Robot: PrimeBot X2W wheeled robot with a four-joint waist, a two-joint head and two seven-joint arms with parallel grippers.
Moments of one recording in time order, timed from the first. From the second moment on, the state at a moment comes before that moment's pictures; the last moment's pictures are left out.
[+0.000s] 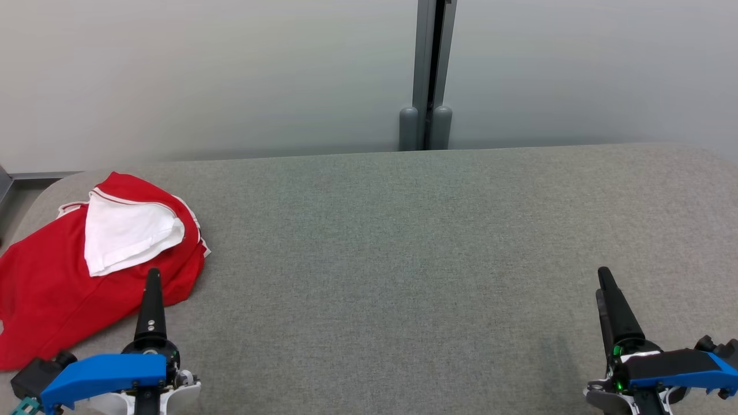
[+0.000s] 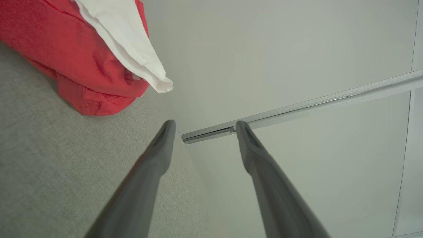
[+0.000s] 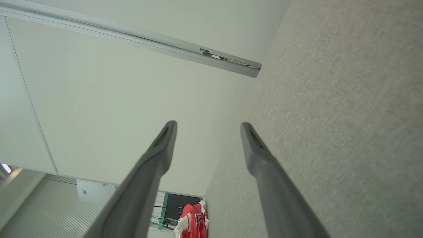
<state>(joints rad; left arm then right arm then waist) -0.06 0.04 0.10 0.21 -1.31 -0.11 0.01 -0.06 -0.04 -0.06 0.23 1.36 0.13 0.01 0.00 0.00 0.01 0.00</state>
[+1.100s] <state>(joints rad) -0.04 0.05 0.00 0.16 -0.68 -0.02 -0.10 -0.04 -0.04 0.01 0.18 0.76 0.13 -0.10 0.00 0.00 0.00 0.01</state>
